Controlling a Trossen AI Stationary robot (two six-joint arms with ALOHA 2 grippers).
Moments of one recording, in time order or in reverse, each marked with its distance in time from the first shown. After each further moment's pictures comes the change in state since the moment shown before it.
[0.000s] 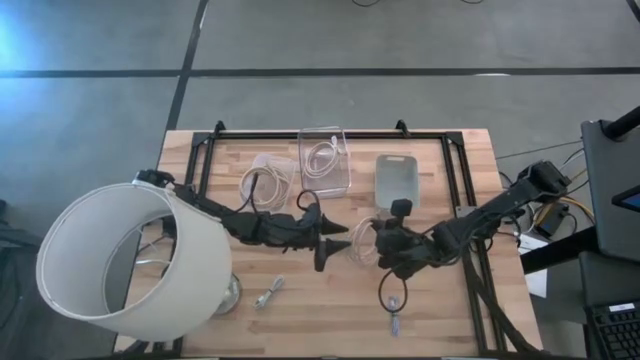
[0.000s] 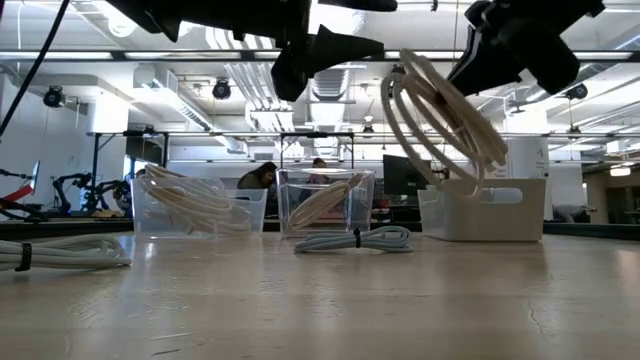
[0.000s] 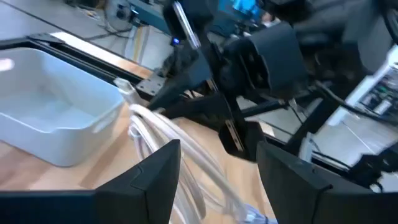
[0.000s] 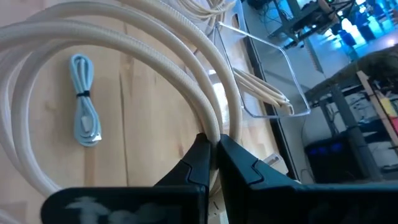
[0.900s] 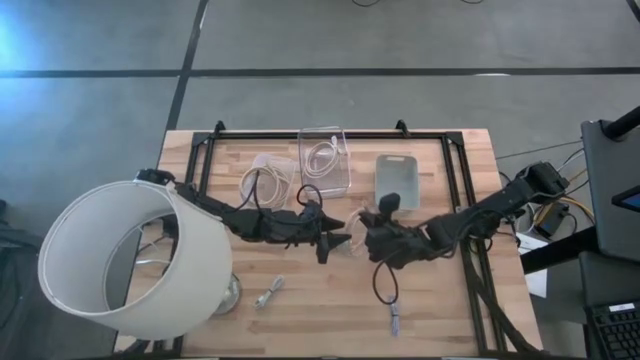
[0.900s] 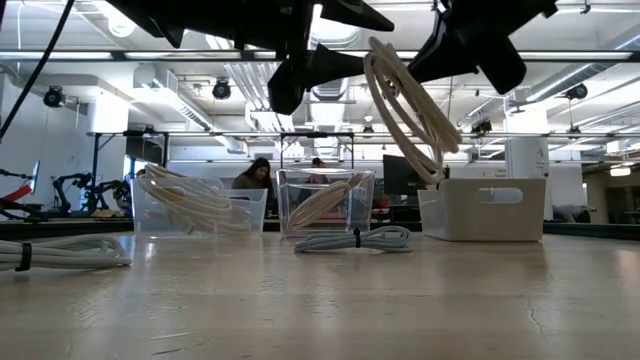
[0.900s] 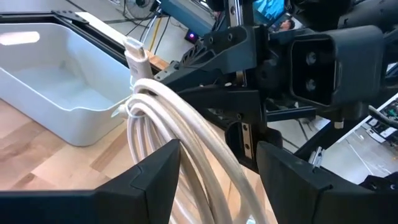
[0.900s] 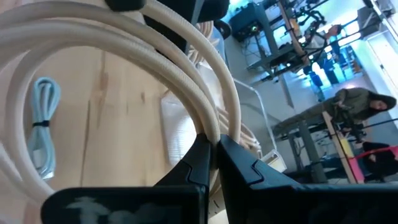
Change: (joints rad) left arm 0.024 0.002 0.000 -0.042 -0.016 -0.132; right arm -0.074 0.018 -0.001 0.273 0.024 -0.392
